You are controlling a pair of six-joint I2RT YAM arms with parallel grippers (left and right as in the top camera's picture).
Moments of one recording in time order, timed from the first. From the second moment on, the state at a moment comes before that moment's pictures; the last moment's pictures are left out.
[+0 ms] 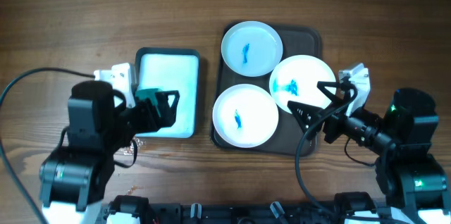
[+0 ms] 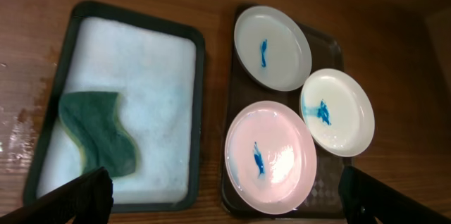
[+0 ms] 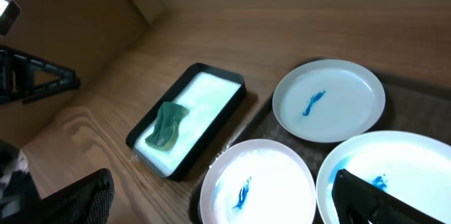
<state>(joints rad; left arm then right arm) -0.13 0.83 1.01 -0.93 0.24 -0.37 0.05 0.72 0.86 -0.65 -0.70 0.07</state>
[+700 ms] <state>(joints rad) -0.13 1.58 1.02 -0.97 -0.04 -0.66 0.05 1.18 0.87 -0.99 -0.70 0.10</state>
